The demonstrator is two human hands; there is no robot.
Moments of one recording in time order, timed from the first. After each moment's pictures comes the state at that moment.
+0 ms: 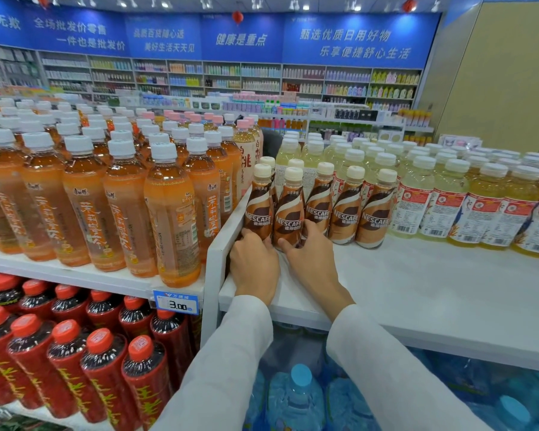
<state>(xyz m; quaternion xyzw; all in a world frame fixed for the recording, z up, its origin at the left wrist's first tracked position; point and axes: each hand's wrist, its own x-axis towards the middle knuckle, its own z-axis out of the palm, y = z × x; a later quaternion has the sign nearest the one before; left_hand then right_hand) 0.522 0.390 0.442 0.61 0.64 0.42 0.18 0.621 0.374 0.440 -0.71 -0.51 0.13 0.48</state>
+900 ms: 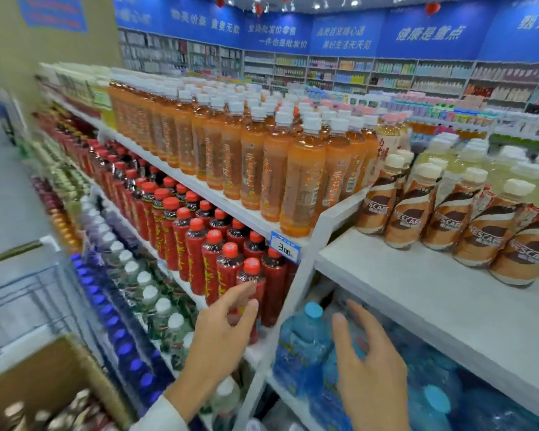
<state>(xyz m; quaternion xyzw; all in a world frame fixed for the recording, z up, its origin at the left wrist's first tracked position) 0.360 0.182 0.368 0.51 0.61 0.54 0.26 0.557 0.177 0.401 -0.60 -0.56 0.30 0.48</state>
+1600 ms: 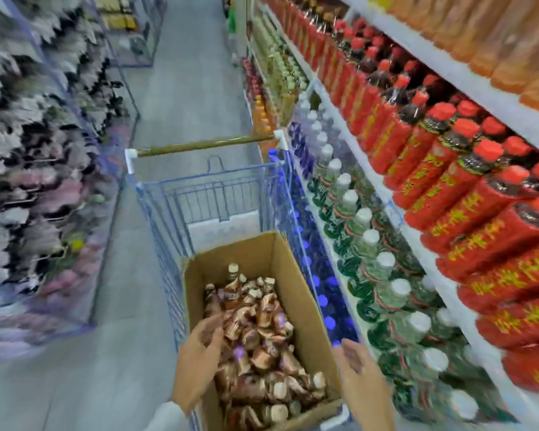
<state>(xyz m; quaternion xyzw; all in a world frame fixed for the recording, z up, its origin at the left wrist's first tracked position) 0.028 -0.077 0.127 0.05 0.82 0.51 0.26 0.222 0.111 0.191 -0.57 -0.63 0.52 0.09</state>
